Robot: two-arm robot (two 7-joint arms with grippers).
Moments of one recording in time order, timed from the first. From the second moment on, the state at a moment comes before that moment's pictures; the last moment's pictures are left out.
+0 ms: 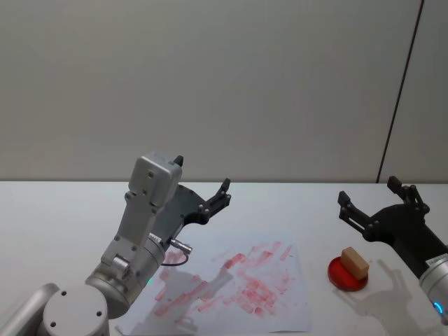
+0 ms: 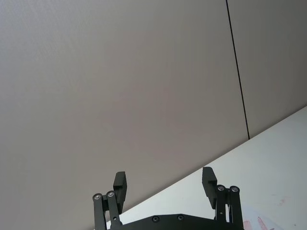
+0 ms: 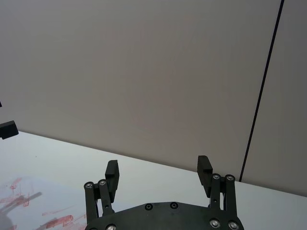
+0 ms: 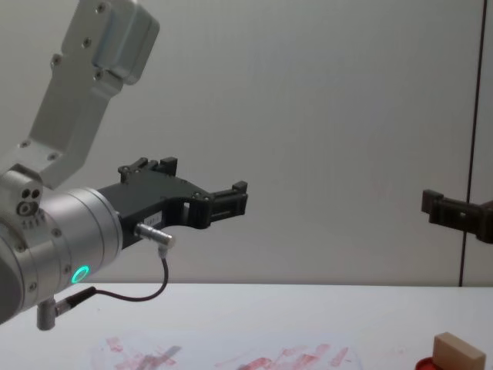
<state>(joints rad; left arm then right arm) -0.24 0.38 0.45 -1.63 -0.20 0.01 -0.01 -0.01 0.34 -0.23 -1.77 0.29 0.03 0.07</state>
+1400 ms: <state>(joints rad) -0.24 0.38 0.45 -1.63 -0.20 0.01 -0.01 0.02 0.34 -0.22 -1.68 0.29 0.12 0.15</state>
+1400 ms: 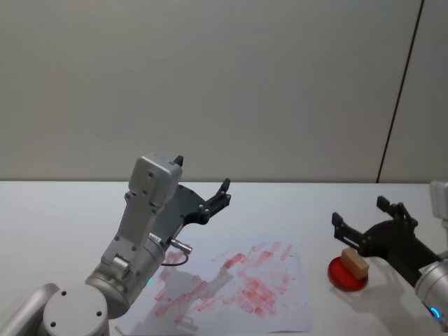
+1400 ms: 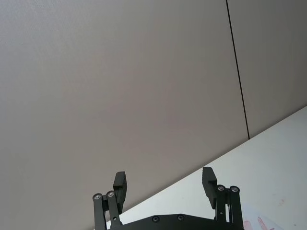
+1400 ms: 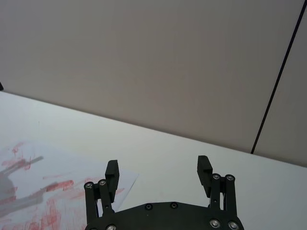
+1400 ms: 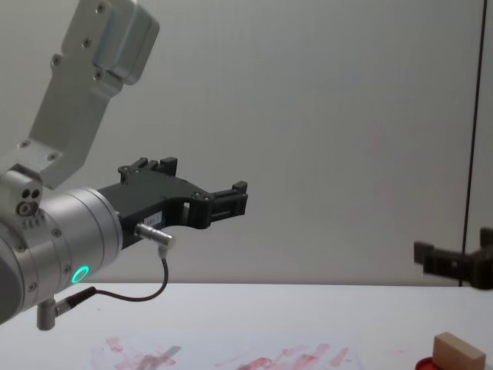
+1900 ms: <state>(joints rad) -0.24 0.38 0.45 -1.63 -0.20 0.01 -0.01 0.02 0.36 -0.21 -1.62 0.28 0.17 0.23</state>
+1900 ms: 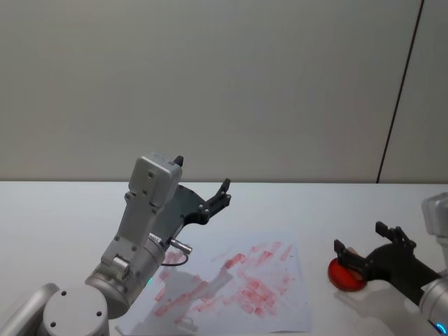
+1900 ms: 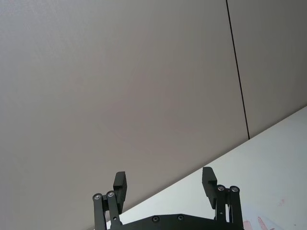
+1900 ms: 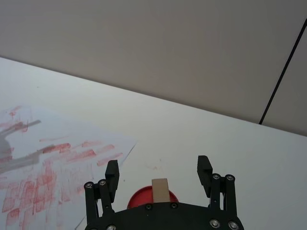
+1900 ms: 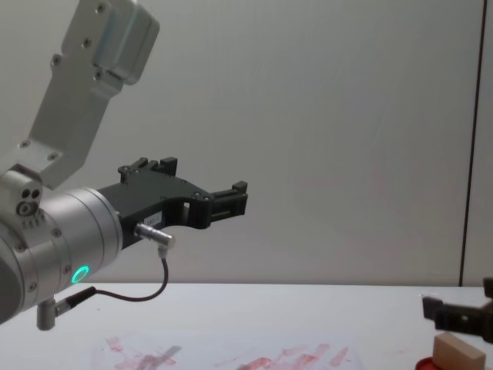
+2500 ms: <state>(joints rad) -0.24 0.38 0.45 -1.63 -0.20 0.01 -0.01 0.02 0.36 -0.21 -1.56 0.27 0.18 0.26</state>
